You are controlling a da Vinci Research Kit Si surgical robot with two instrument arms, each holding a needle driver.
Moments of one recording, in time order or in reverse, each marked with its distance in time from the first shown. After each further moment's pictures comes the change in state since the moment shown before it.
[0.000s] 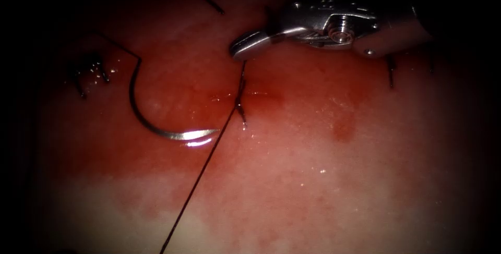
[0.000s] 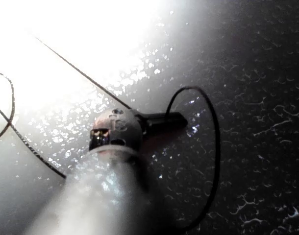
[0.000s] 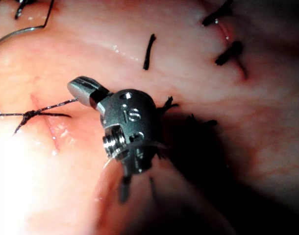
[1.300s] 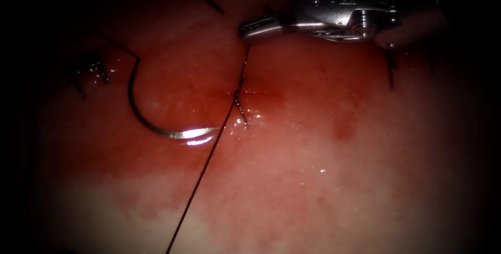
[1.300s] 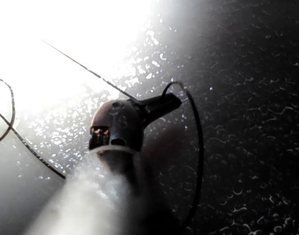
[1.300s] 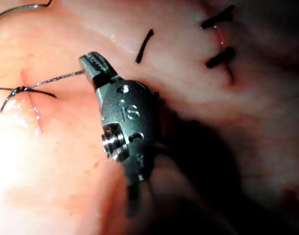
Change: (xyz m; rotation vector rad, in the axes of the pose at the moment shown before) right arm 0.001 -0.002 -0.002 -0.061 0.014 -0.071; left arm 0.004 0.004 -0.002 0.229 0.019 0.153
